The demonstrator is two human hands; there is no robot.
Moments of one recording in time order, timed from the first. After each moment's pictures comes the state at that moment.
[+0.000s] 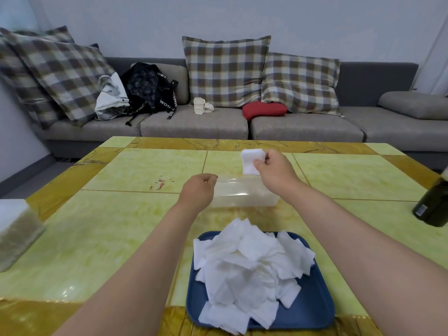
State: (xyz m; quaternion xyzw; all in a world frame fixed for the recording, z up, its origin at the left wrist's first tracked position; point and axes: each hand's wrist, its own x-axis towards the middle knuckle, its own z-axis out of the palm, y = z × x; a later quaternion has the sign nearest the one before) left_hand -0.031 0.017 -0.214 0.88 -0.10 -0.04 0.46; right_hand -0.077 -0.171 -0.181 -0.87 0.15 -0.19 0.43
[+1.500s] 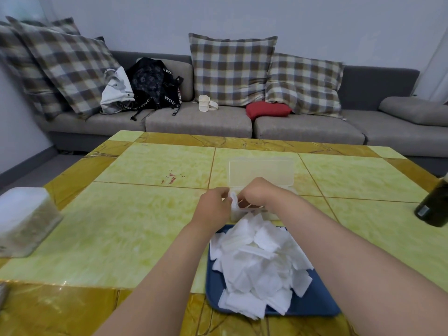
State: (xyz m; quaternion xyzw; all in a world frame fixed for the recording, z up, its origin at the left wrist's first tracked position) left_hand -0.067 0.033 -0.244 0.87 -0.14 -0.04 0.48; right_hand -0.082 -0.100 -0.192 -0.89 0.25 0.12 0.37
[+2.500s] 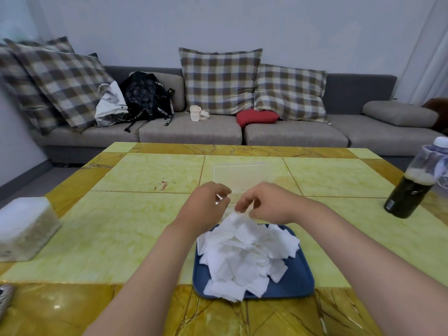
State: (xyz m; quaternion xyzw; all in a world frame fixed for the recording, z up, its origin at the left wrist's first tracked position) left_hand -0.114 0.043 -0.195 0.89 -0.28 0.04 0.36; right_hand -0.179 -0.139 -0.152 -0.96 -0.03 0.07 0.26
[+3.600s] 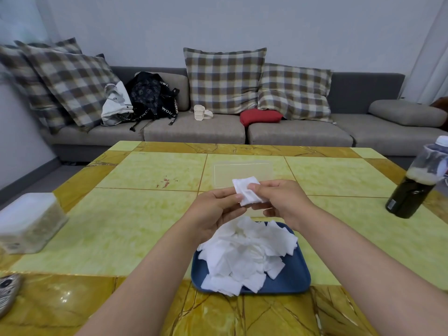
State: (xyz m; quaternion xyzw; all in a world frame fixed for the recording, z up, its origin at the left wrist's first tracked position) left_hand -0.149 0.029 -0.178 0.54 -0.07 -0.29 0.78; right_hand -0.195 -0.139 -0.162 -0.71 0.20 -0.07 0.67
